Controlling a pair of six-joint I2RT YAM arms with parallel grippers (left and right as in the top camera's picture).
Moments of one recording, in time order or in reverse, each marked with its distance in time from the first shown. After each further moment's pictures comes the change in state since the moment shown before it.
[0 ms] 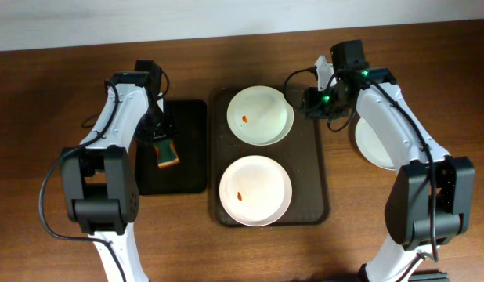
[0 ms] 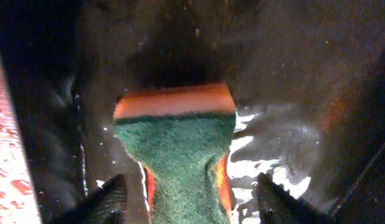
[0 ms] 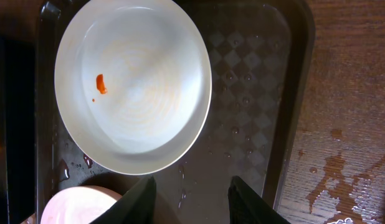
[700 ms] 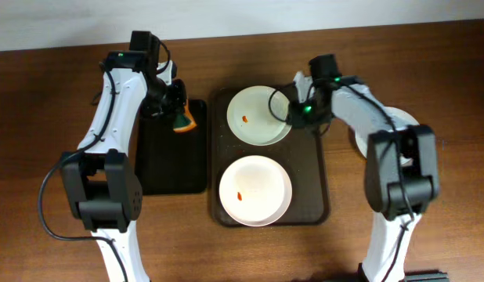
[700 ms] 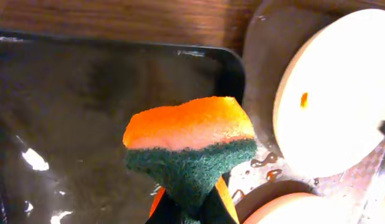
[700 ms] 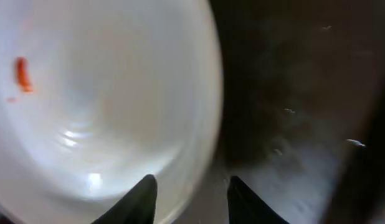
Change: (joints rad) left arm -0.024 0.020 0.240 -0.008 0.268 0.048; right arm 0.051 0.239 -0.006 0.154 0.017 -0.107
